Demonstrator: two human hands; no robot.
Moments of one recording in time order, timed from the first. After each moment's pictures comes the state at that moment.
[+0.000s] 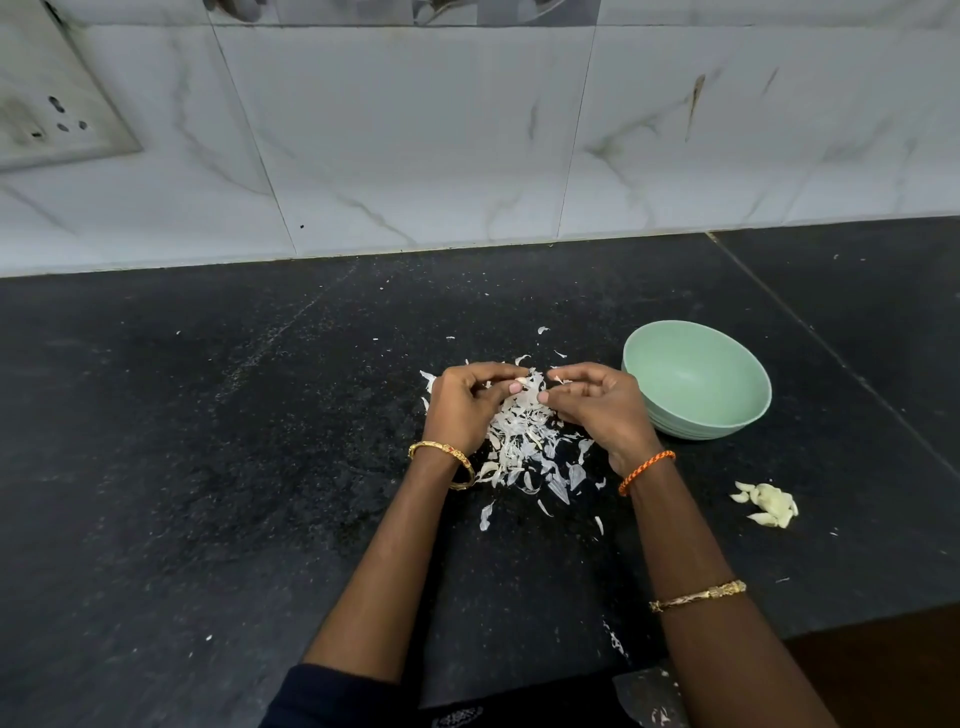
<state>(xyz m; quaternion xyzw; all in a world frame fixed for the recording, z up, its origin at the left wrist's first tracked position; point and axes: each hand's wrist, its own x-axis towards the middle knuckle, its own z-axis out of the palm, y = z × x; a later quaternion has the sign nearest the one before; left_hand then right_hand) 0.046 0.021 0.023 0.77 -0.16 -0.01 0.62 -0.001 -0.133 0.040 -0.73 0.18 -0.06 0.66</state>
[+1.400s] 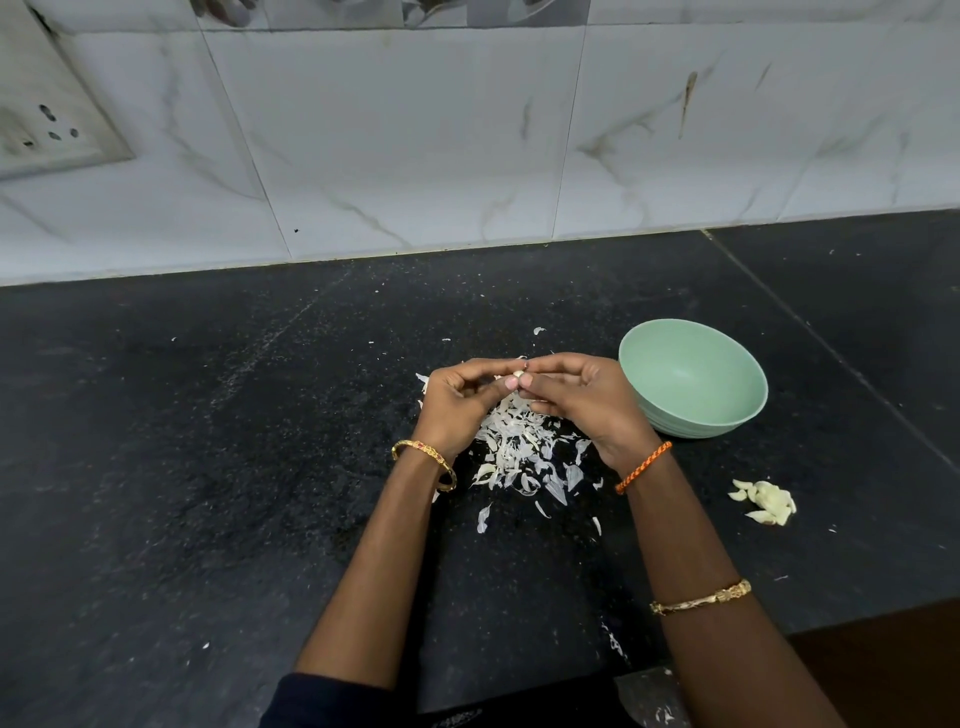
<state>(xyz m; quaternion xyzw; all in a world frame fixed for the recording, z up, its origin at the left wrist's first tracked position) 0.042 0.025 0.033 0.70 -0.17 -0.06 0.70 -0.001 -0.122 0.059 -0.69 0.12 -0.02 0.71</state>
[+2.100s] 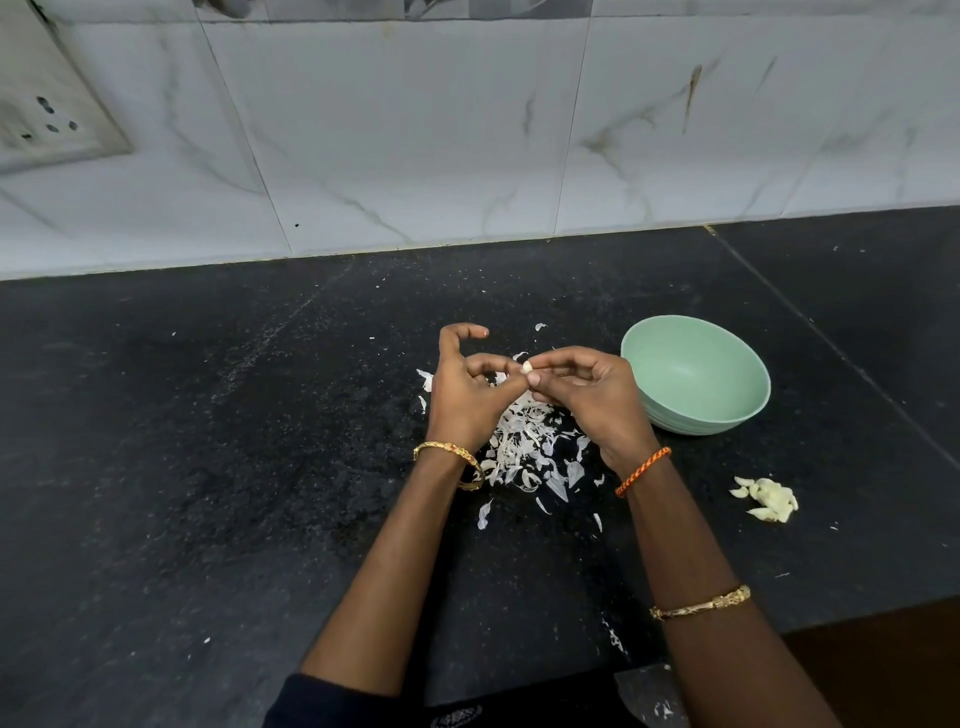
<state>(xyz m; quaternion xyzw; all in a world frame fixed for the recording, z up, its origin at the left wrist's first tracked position) 0.035 0.012 0.043 0.71 -0.09 -0.01 0.70 -0.003 -0.124 0.051 -0.71 0.07 -0.10 0.70</state>
